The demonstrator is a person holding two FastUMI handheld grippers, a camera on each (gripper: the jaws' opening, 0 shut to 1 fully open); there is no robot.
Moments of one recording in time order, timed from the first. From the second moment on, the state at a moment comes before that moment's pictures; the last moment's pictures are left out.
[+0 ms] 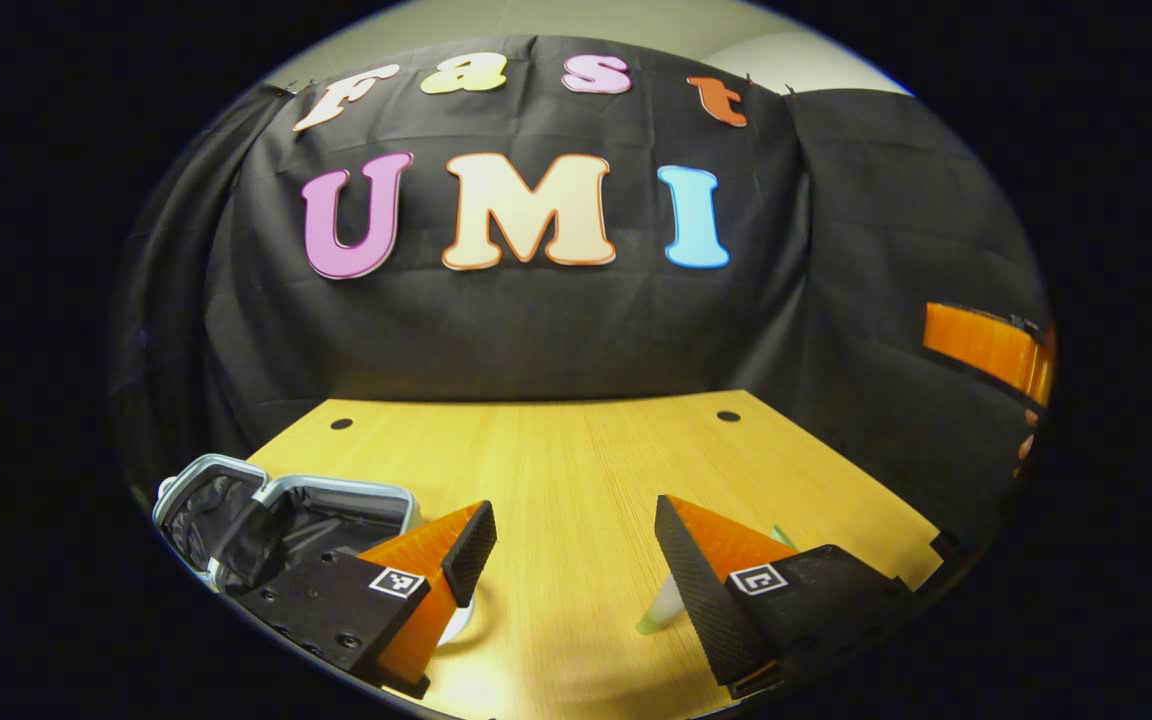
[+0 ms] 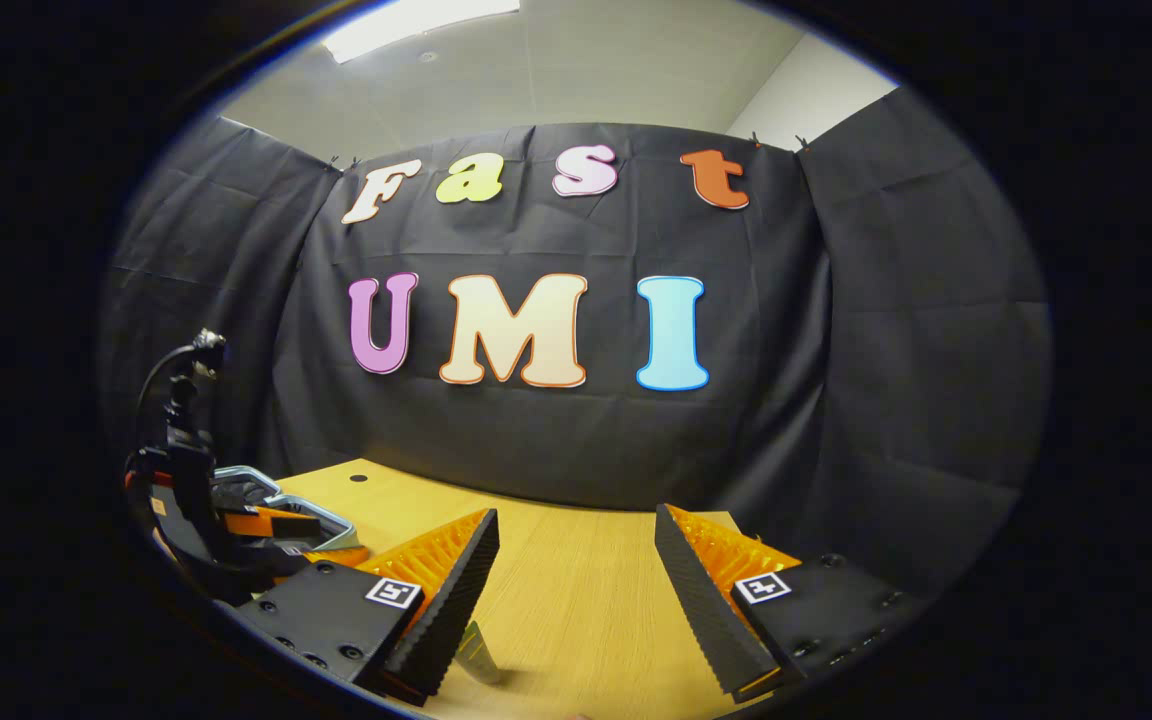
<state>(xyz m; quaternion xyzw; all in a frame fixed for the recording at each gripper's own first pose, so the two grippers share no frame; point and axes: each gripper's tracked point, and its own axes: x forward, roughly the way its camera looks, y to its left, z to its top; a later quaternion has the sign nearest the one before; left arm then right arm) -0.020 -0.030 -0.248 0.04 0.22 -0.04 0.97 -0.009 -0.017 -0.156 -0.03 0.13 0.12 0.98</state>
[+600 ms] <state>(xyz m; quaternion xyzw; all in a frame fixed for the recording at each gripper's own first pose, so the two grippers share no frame) -0.050 -0.071 -0.353 0.02 0.33 -0.07 0.94 -0.024 -0.012 -0.188 -0.05 0.17 0.13 0.97</state>
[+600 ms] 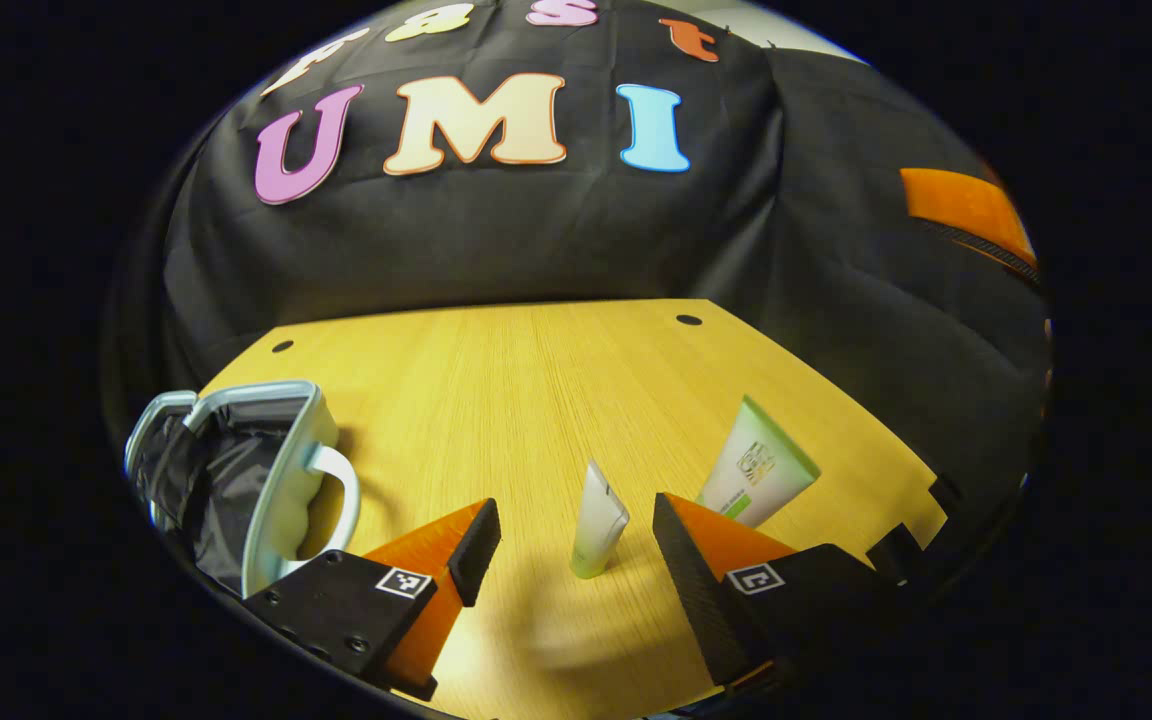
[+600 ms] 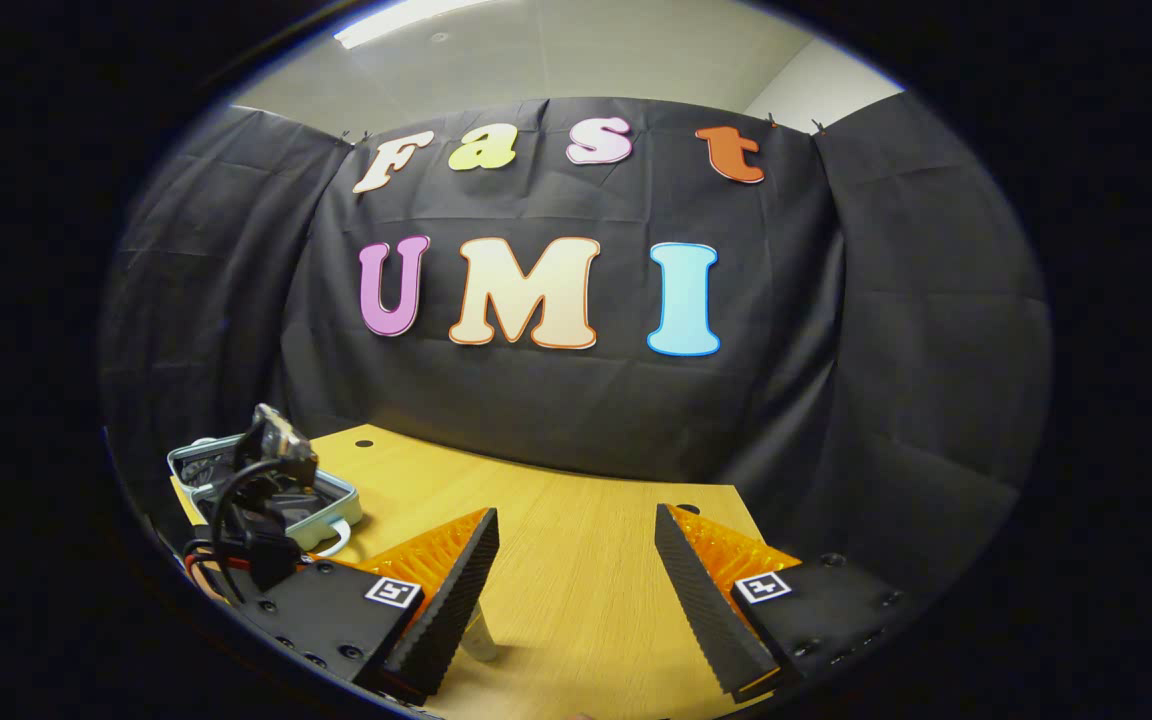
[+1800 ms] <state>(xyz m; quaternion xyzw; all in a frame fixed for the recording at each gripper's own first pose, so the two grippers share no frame) -0.043 0.008 -0.232 0.02 0.27 -0.01 0.96 -0.077 0.055 -0.371 -0.05 0.33 0.18 0.92</state>
